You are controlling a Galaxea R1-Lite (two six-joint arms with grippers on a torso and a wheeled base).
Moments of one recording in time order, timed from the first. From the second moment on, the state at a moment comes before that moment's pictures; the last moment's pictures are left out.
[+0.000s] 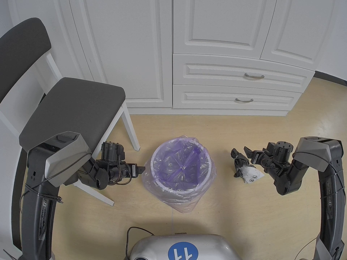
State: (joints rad) left arm -0.25 2.56 -1.26 -0.67 -0.07 -0.17; right arm 0.06 2.55 -0.98 -1.40 0.02 0.19
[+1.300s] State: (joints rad) left arm -0.42 1.38 -0.37 -1.01 -0.13 -0.24; right arm 0.08 1.87 -0.76 -0.59 0.05 0.06
